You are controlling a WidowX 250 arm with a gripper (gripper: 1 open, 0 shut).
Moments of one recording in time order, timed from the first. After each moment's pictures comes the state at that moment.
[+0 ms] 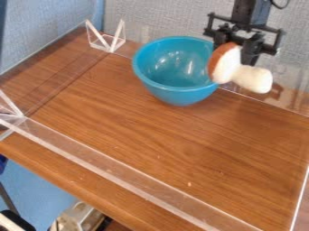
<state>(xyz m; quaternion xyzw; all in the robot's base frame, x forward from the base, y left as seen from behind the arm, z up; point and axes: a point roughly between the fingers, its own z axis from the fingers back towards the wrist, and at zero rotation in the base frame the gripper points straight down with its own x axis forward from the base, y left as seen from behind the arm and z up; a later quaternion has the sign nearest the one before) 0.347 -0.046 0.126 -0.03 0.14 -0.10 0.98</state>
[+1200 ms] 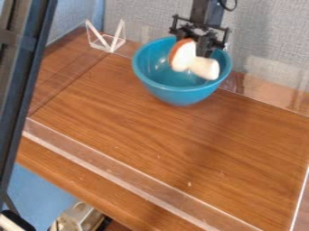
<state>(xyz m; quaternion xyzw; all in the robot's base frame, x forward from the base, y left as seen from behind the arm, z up) 0.387 0.010 0.087 -0.03 0.17 -0.12 0.98</state>
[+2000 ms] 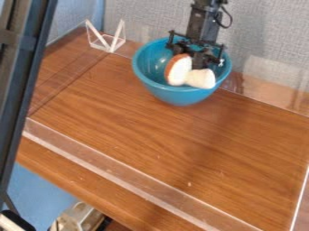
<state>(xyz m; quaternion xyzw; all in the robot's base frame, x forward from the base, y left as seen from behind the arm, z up) 0.377 0.012 0.070 -0.03 0.19 -0.10 0.98</state>
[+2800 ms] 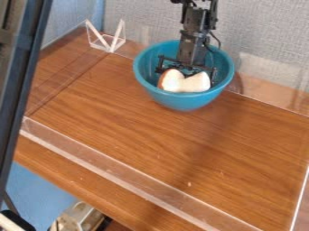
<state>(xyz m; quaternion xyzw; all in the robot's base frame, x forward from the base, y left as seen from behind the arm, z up) 0.358 0.012 0.046 -0.04 0.21 -0.06 0.97</state>
